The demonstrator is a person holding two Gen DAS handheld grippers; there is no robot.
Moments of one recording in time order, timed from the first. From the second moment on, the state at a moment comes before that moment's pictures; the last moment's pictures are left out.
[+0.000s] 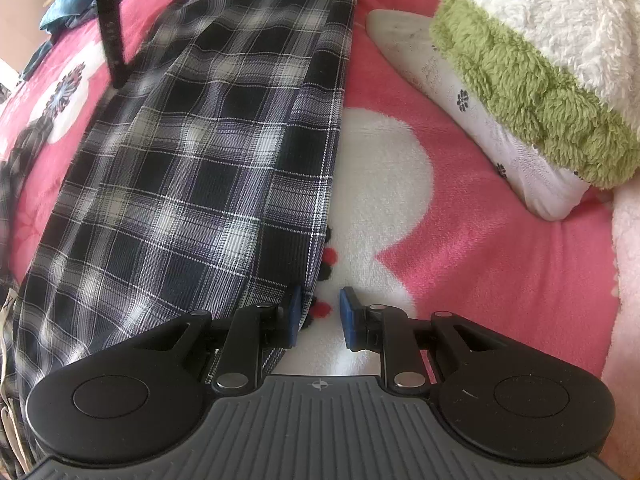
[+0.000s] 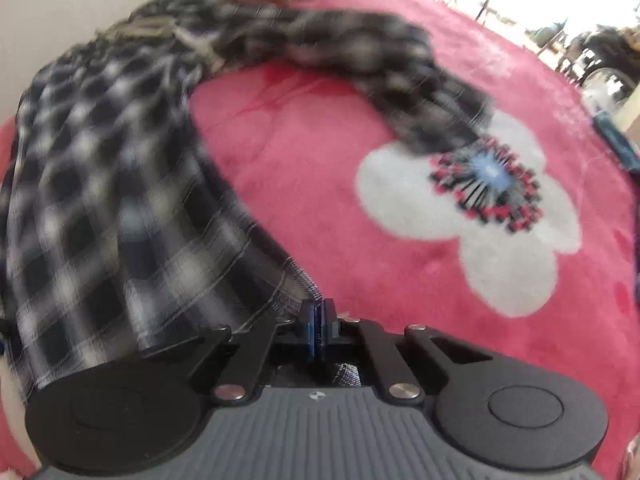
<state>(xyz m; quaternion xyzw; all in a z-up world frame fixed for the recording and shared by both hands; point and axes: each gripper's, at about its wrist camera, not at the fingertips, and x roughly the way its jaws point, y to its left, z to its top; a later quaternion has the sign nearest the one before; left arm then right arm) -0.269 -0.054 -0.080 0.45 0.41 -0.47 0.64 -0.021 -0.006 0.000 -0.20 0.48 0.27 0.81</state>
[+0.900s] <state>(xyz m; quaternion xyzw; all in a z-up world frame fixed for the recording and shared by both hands) -0.196 -0.050 -0.036 0.27 0.54 -0.50 0.62 0.039 -0.030 0.092 -0.11 0.50 0.21 0.83</state>
